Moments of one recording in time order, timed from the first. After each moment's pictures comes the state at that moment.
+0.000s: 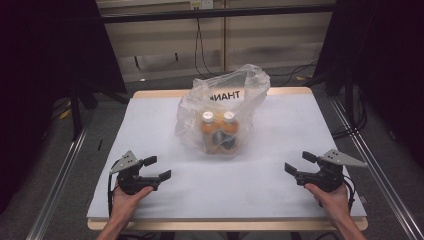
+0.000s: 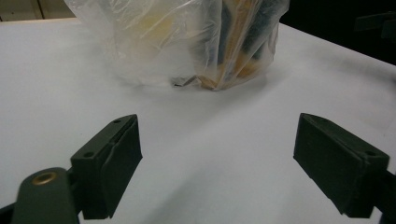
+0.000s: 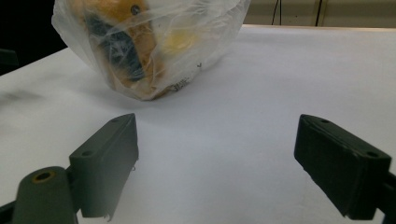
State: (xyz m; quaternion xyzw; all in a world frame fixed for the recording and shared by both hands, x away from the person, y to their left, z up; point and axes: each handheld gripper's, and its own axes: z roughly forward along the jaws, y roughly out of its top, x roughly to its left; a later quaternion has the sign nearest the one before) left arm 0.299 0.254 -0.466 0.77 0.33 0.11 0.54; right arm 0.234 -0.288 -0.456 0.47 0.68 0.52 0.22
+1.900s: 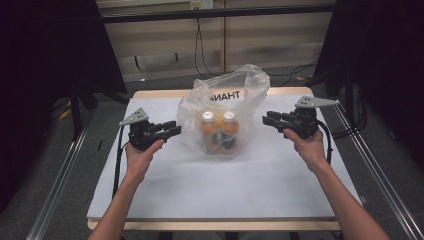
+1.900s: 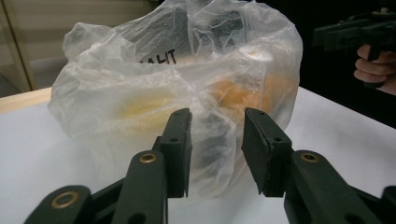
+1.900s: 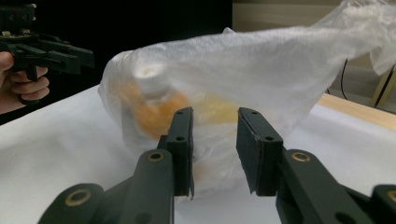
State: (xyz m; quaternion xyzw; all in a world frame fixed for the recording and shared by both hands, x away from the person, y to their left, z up) left arm 0.387 0.212 -0.396 0.76 0.29 0.08 0.58; right arm 0.347 -0.247 -0.375 0.37 0.73 0.55 0.17
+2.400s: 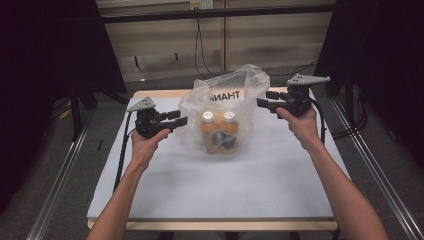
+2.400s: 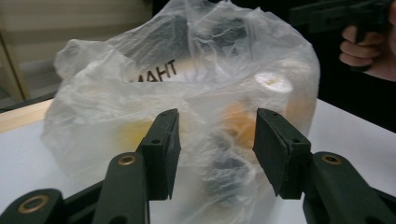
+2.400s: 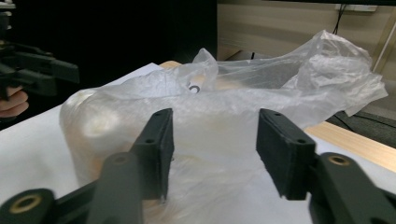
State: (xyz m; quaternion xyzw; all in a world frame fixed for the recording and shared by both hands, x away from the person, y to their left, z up) left arm 0.413 0.195 -0.386 0.77 0.28 0.08 0.58; right arm 0.398 -0.240 -0.350 0.39 0.73 0.54 0.18
